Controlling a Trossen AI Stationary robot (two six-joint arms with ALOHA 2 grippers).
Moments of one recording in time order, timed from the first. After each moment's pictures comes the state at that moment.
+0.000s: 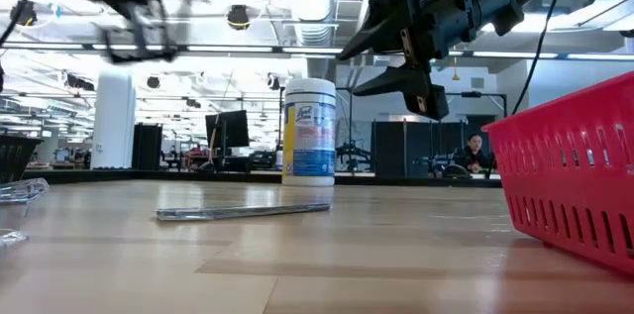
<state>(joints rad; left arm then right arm) -0.11 1.30 0.68 0.02 0.94 -0.75 0.07 1.56 0.80 0.21 -0.16 1.01</state>
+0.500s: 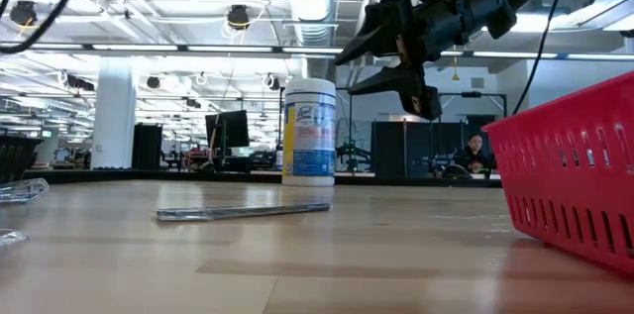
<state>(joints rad) -0.48 1.17 0.67 -0.54 0.87 -0.74 0.04 1.56 0.80 0.23 -0.16 1.01</state>
